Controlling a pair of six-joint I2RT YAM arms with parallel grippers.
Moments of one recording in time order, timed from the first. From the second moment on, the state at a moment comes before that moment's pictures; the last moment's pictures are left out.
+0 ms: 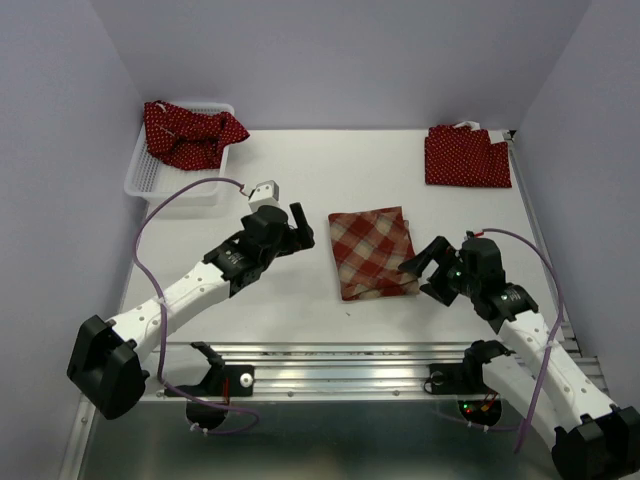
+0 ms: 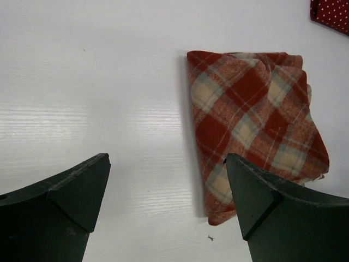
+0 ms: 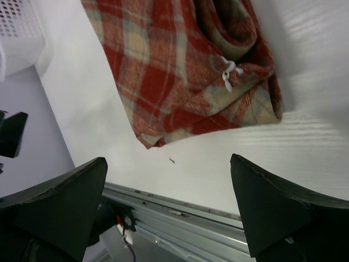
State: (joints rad) left arm -0.70 1.15 0.82 -0.26 -0.33 -0.71; right arm 0.29 0.74 0.52 -0.46 -0.23 0.98
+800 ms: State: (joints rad) left arm -0.57 1.33 0.88 -0.24 -0.26 -0.66; right arm 0.41 1.23 0.54 -0.23 -0.09 1.03
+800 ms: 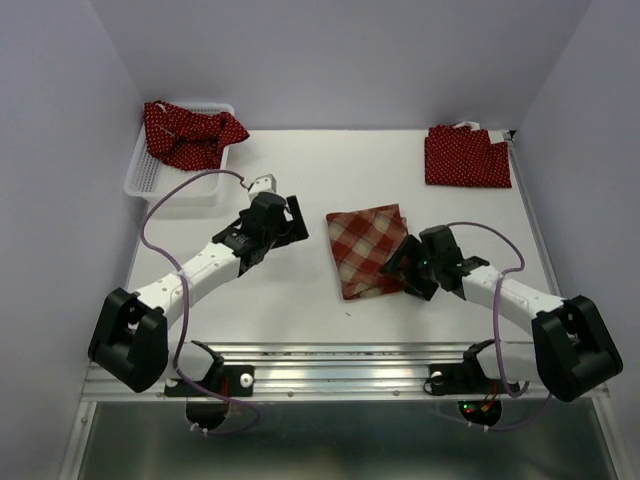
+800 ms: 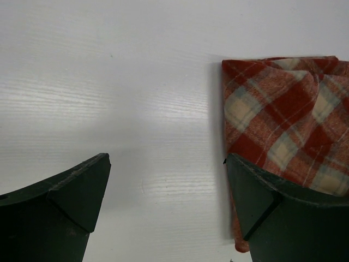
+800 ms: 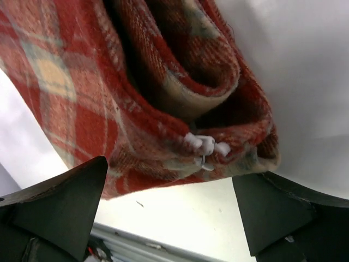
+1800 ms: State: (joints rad) left arm -0.51 1.18 0.78 -0.29 -0.25 -0.66; right arm 0.35 2.09 1.61 -0.32 0.05 0.58
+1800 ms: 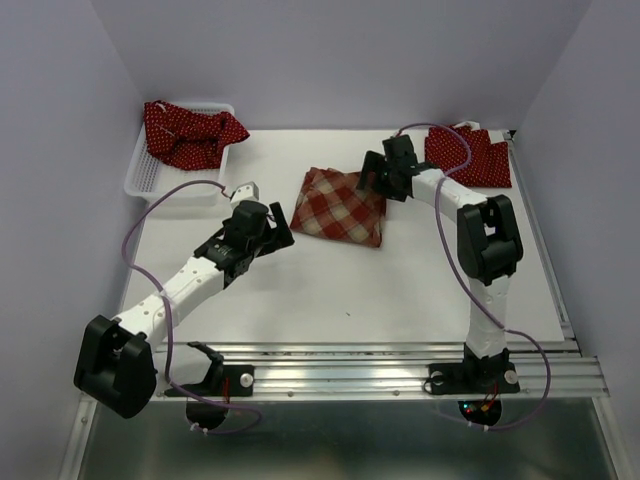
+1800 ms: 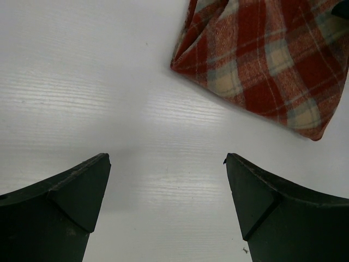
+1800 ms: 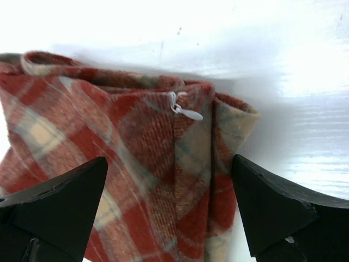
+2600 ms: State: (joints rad) left arm -0.50 1.16 0.76 -0.30 -0.25 -0.66; right arm 0.35 2.02 1.40 -0.32 -0.09 0.52
